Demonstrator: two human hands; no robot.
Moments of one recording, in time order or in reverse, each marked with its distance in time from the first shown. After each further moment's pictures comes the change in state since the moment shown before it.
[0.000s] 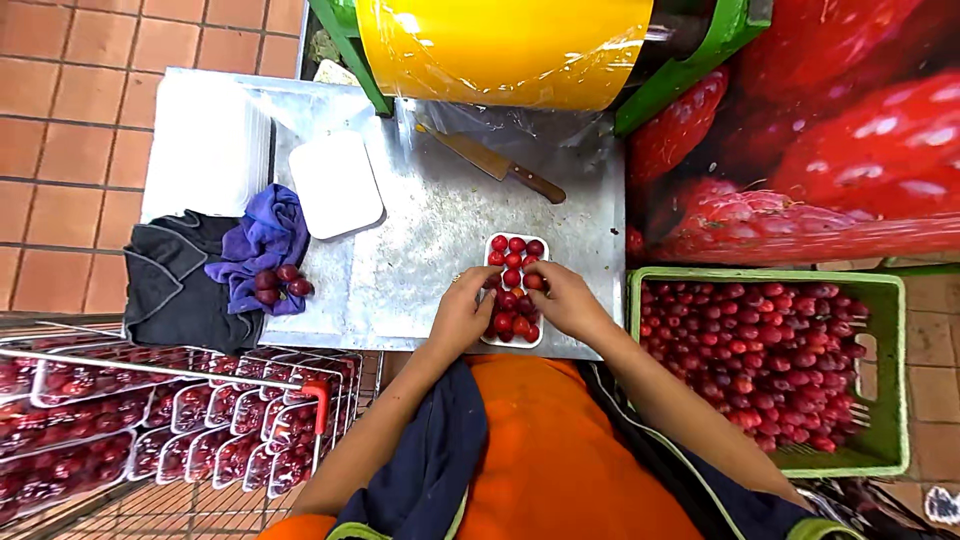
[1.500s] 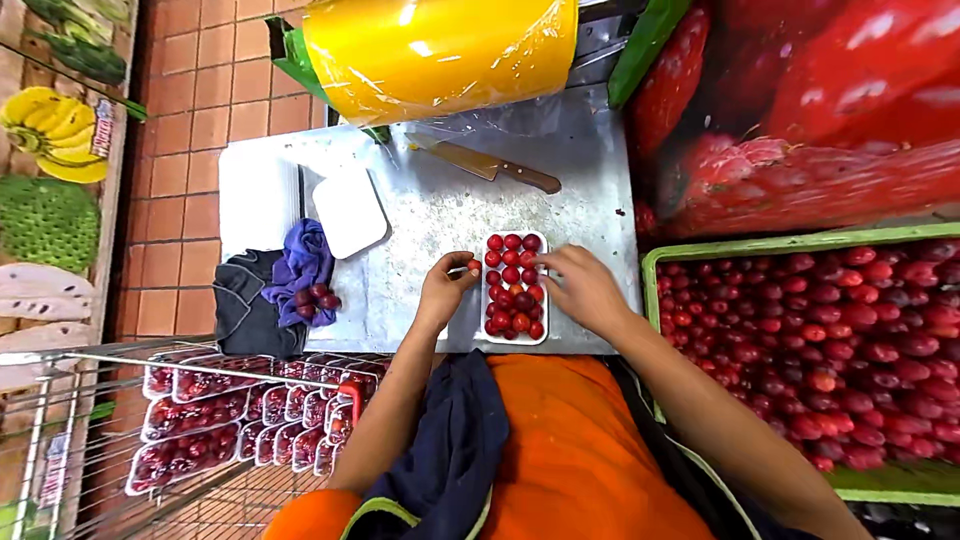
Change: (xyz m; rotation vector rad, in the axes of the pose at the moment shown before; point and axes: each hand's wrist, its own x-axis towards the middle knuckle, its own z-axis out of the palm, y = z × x) left_hand 0.032 -0.006 -0.010 -0.344 0.106 -0.468; right_hand -0.010 0.049 -0.012 -0.057 0.271 -0.319
